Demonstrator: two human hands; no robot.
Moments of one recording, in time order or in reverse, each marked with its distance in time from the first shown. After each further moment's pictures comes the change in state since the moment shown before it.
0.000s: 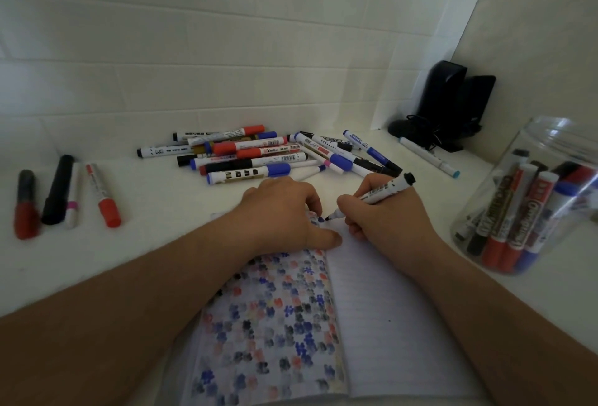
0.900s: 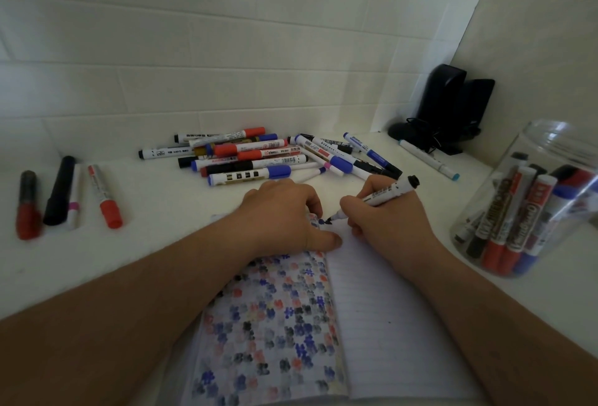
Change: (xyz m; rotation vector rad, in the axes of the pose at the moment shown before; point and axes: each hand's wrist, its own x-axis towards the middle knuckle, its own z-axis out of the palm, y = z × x) left_hand 0.001 -0.002 0.001 0.015 -0.008 0.006; right_hand 0.001 0.001 0.001 -0.024 0.054 -0.019
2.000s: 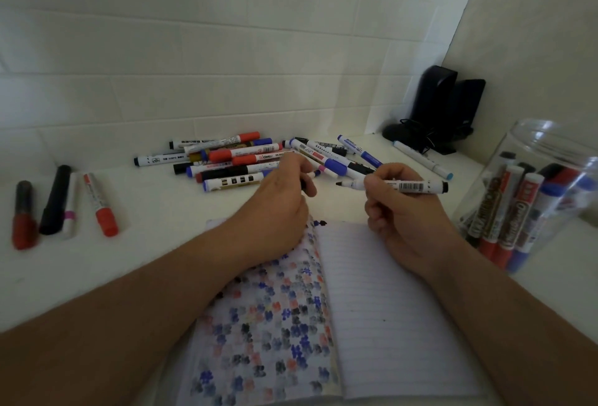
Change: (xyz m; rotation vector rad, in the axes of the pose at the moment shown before) left_hand -0.013 -0.001 0.002 -0.301 0.289 0.222; right_hand 0.001 0.002 -0.024 0.749 -0.125 0.114
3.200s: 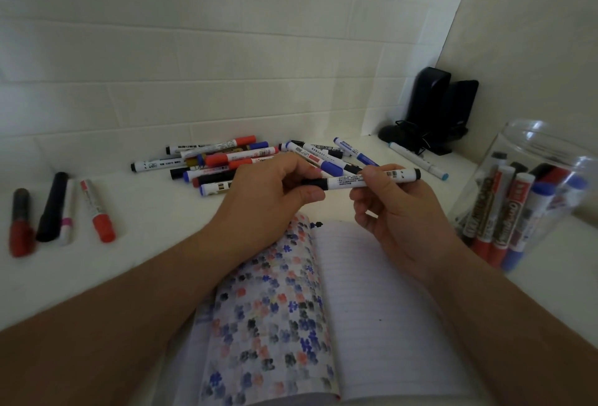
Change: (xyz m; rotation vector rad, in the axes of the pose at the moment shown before) left_hand 0.003 0.005 -0.010 -0.190 0.278 0.130; right_hand -0.013 -0.009 0.011 0.012 0.004 -0.039
